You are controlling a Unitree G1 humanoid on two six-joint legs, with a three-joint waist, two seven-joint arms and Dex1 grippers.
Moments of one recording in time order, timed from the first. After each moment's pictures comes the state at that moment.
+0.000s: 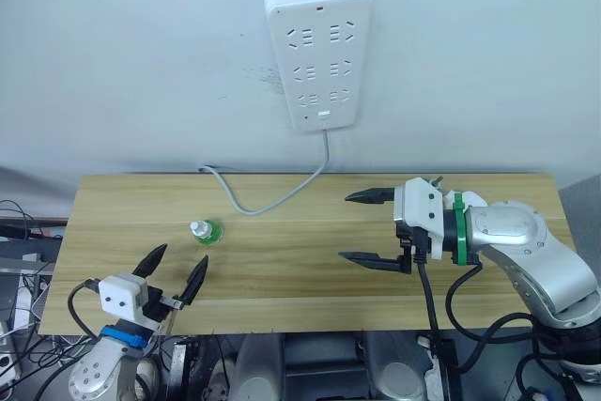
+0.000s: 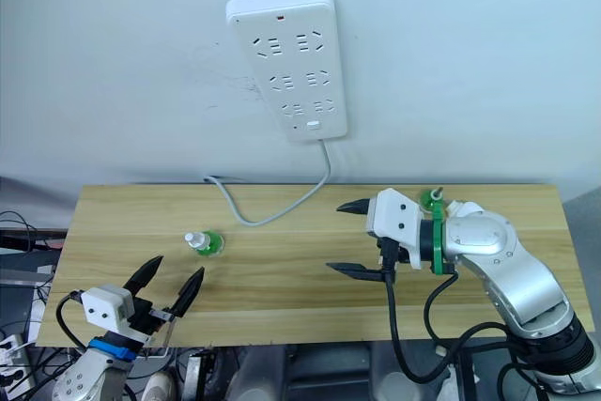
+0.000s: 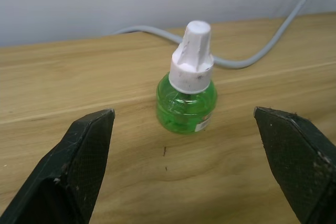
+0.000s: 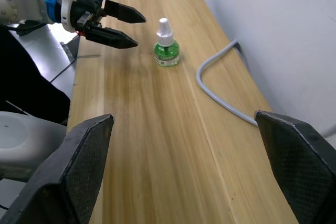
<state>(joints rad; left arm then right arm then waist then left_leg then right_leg) 0.23 0.29 0.40 0.19 -0.36 -0.39 -0.76 -0.36 -0.71 0.17 -0.59 0.38 0.56 0.94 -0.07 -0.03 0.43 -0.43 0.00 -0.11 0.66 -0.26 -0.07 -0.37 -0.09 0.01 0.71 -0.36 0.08</state>
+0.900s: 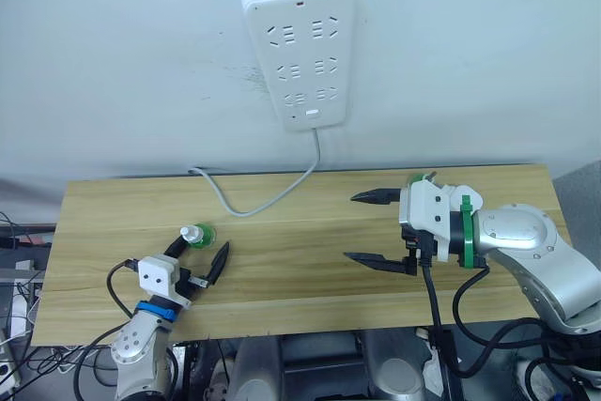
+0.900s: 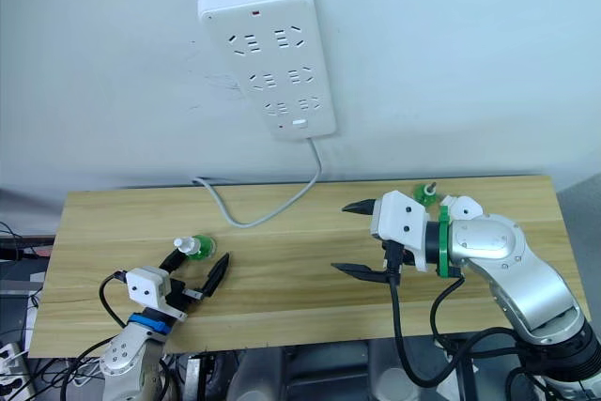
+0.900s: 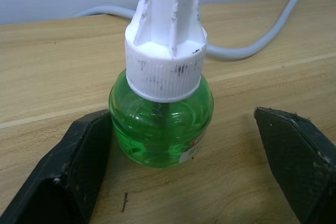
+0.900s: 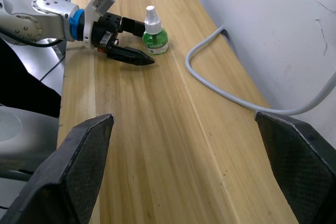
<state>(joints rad) 0.03 0.29 0.31 0.50 -0.31 -0.56 -0.73 -0.34 -0.74 0.16 -0.62 0.40 0.56 0.92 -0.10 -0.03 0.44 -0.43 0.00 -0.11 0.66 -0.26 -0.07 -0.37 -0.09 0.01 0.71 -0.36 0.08</state>
